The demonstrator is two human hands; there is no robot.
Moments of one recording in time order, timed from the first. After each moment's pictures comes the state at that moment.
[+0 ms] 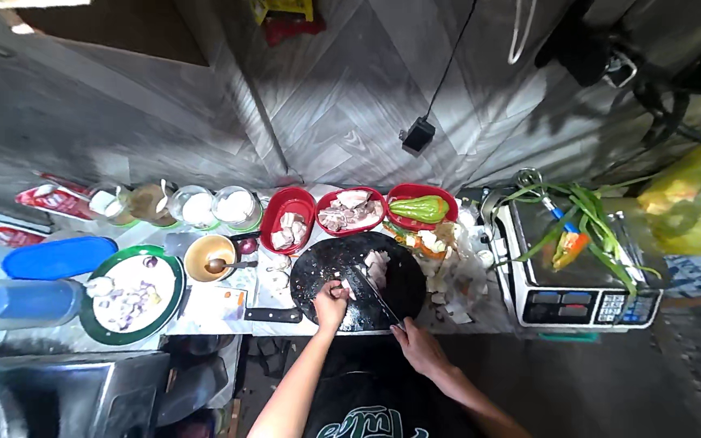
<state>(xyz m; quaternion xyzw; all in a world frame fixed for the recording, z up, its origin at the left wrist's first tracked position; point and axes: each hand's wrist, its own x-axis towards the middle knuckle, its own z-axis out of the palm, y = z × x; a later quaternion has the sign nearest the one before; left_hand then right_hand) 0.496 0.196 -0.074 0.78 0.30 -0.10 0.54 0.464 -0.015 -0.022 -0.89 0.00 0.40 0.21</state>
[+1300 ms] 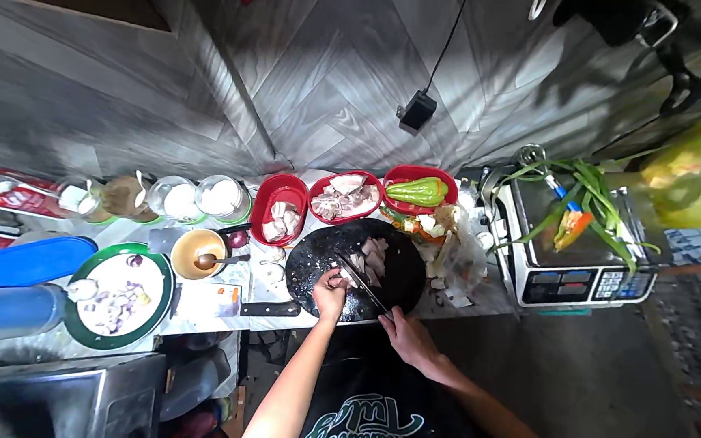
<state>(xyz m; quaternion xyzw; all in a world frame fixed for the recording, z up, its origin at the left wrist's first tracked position) 0.500 0.190 -0.089 0.72 0.32 -0.06 0.61 0.459 0.011 -0.021 -0.89 -0.01 0.40 0.20</state>
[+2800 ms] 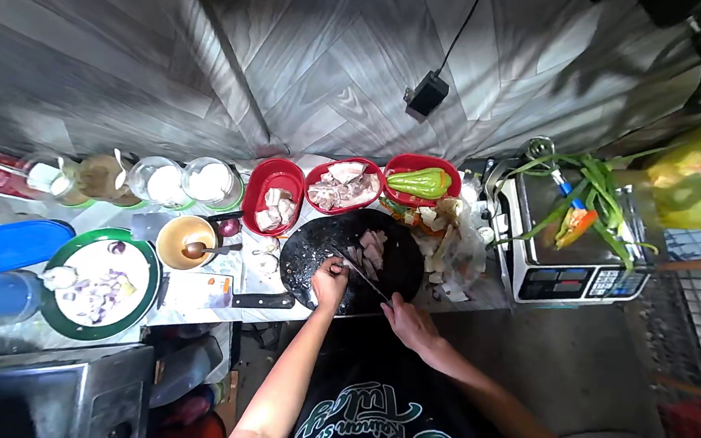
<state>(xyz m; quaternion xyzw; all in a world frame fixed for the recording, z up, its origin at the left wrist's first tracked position) 0.514 0.190 -0.085 0.85 0.27 -0.11 0.45 0.481 0.008 -0.019 -0.90 -0.03 0.43 0.11</state>
